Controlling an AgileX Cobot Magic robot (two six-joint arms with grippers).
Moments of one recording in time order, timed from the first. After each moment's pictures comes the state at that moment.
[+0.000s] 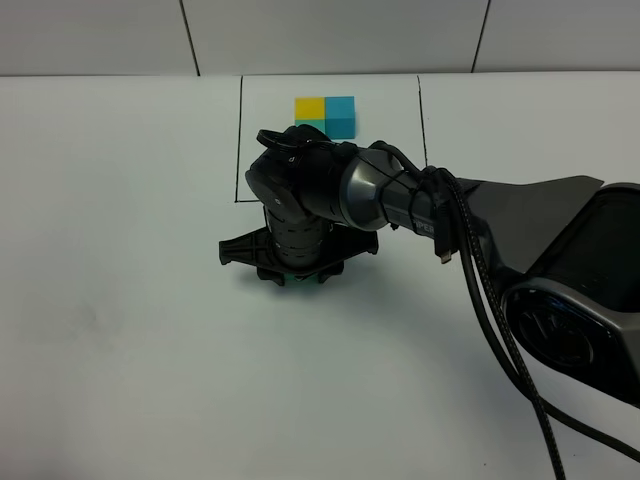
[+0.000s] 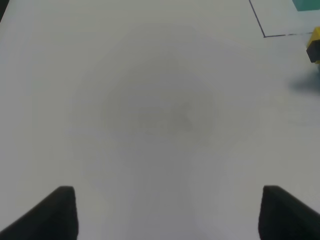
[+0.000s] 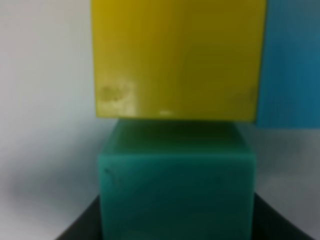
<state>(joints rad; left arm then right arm) 0.05 -0.01 -0.51 -0.08 1.06 0.11 0.79 2.36 -1.81 -0.15 0.92 0.79</state>
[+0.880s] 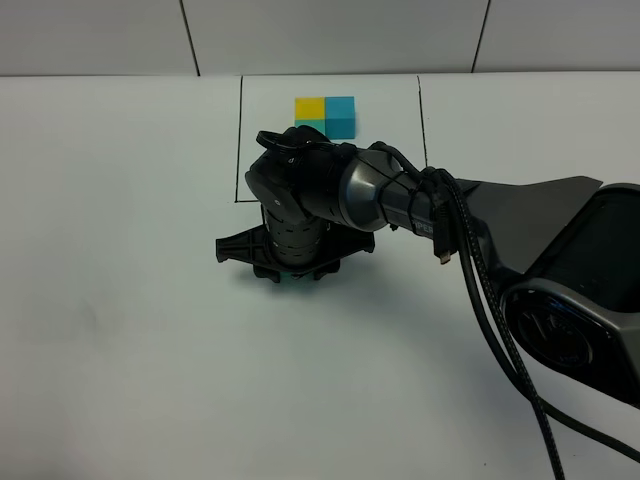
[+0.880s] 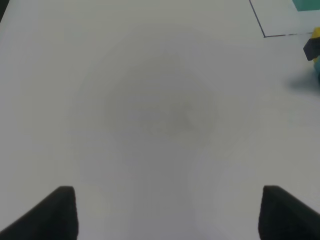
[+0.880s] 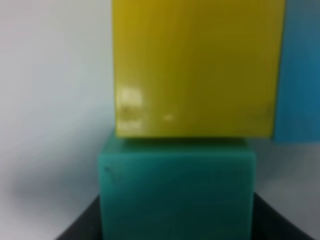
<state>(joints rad) 0.05 -0.01 -0.51 -0.08 1.06 0.11 0.79 2.36 -1.81 -0.15 0.89 0.79</state>
